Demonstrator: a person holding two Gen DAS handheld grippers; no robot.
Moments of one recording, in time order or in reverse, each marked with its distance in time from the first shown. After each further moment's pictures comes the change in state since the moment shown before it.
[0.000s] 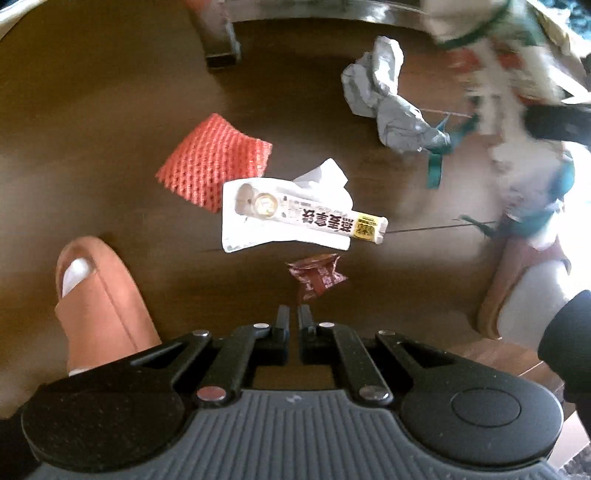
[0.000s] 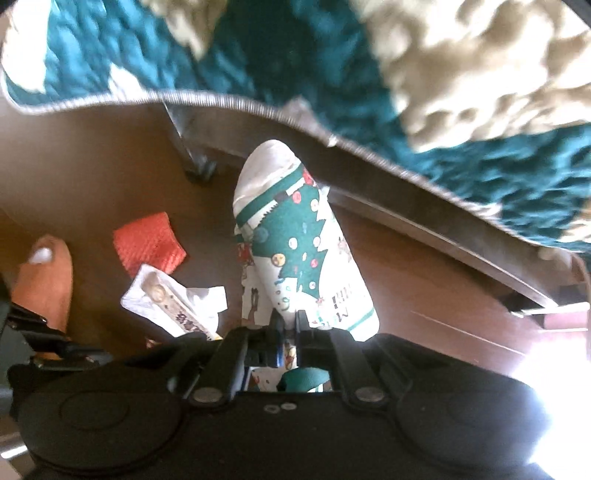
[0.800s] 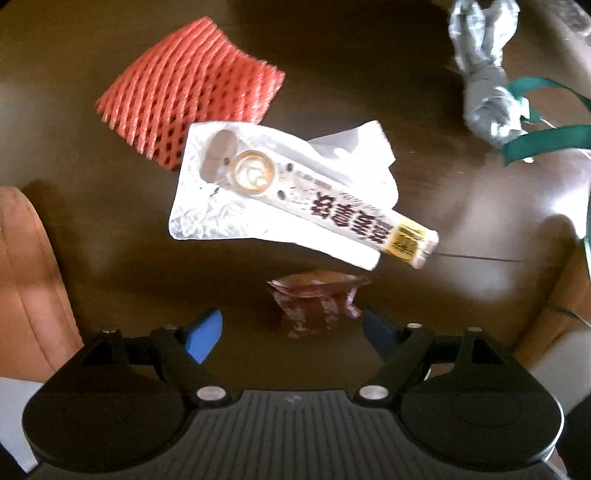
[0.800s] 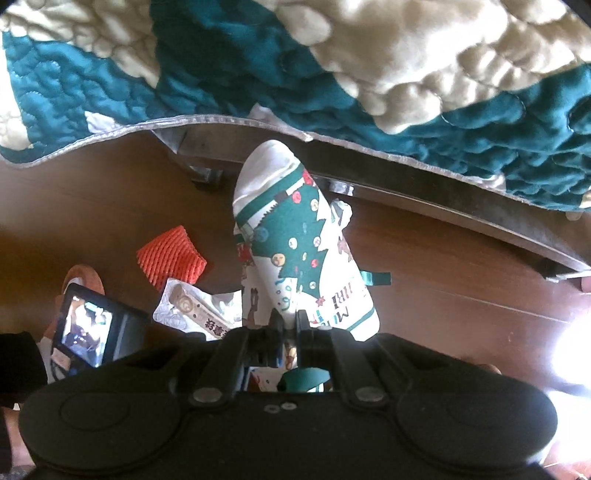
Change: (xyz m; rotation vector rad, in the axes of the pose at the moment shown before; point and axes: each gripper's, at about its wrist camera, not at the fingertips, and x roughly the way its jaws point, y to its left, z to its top) left arm 0.120 0.000 0.007 -0.187 0.123 -0.015; right arm 0.021 -0.032 0.016 0.140 0.075 0.146
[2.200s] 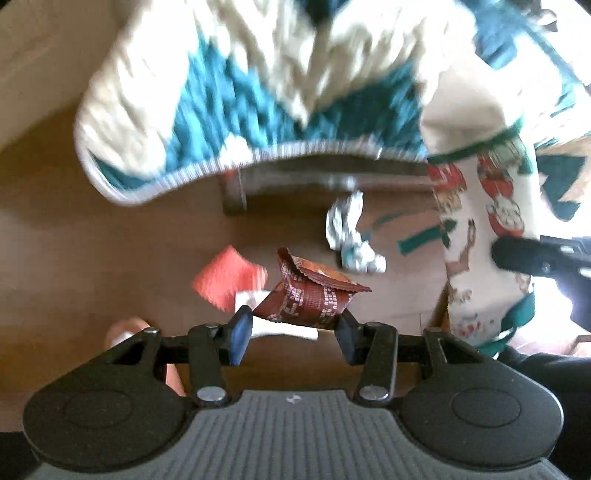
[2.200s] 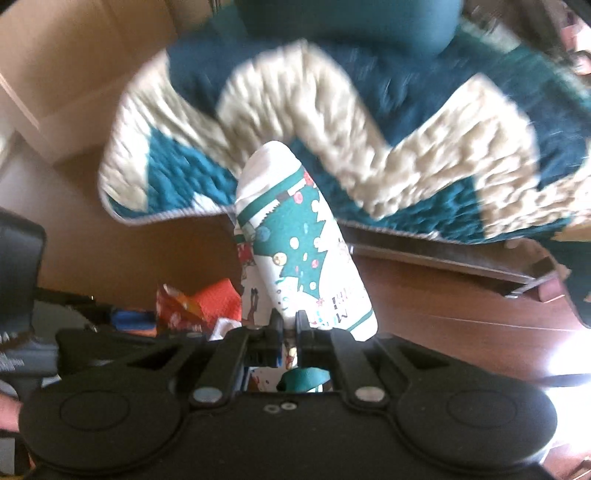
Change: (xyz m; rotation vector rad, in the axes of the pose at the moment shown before) left arm -0.285 -0.007 -0.083 0.211 -0.497 -0.032; right arm -0.169 0.059 -0.058 0.037 -0.305 -0.026
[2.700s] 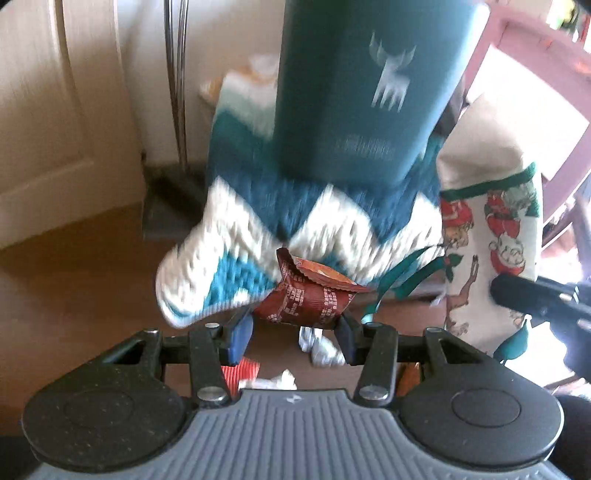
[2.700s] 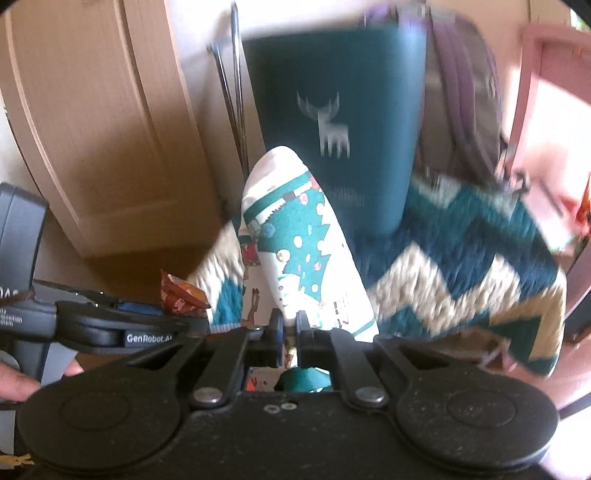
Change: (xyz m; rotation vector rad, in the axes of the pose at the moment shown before) left arm -0.184 -0.017 0.023 0.015 -0.349 -0.048; right arm -0.181 0.032 0.009 -0.024 -0.403 -0.008
